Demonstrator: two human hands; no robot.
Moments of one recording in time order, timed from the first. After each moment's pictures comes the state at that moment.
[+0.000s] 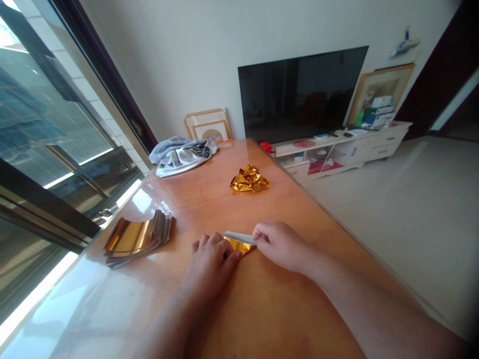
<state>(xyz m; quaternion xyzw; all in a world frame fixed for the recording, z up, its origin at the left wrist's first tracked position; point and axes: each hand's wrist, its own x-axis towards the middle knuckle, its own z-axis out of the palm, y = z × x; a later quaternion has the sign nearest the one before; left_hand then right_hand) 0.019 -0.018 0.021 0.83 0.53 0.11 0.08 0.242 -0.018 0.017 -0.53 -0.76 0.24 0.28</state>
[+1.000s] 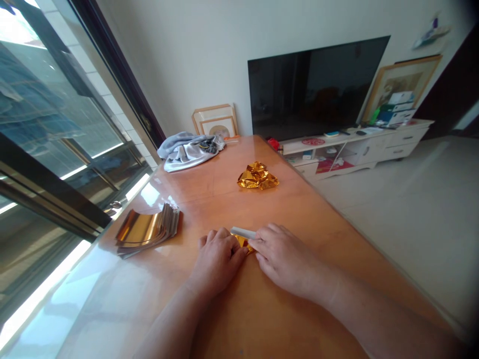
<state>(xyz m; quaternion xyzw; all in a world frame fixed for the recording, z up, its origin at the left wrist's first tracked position) 0.021 -0.018 0.019 0.83 0.54 0.12 0.08 0.224 -0.047 0.031 -0.45 -0.86 0.10 0.19</state>
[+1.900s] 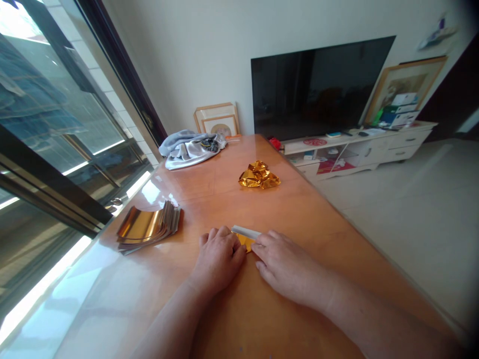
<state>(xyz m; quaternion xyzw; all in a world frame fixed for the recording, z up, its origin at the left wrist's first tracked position) 0.025 -0.018 0.016 0.82 0.56 0.10 0.05 0.219 -0.054 0.021 -0.47 -0.86 0.12 0.18</state>
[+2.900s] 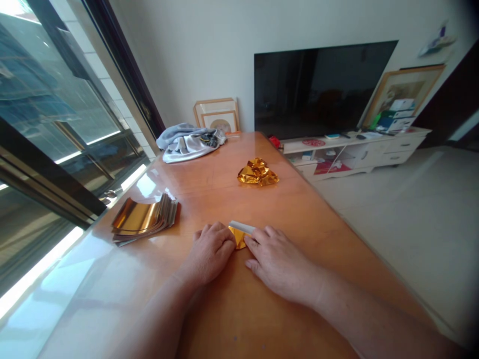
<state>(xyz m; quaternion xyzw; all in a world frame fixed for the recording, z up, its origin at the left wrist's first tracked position) 0.009 -0.015 0.026 0.82 0.54 0.11 0.16 0.211 -0.058 0.025 -0.49 -0.86 0.08 0.13</state>
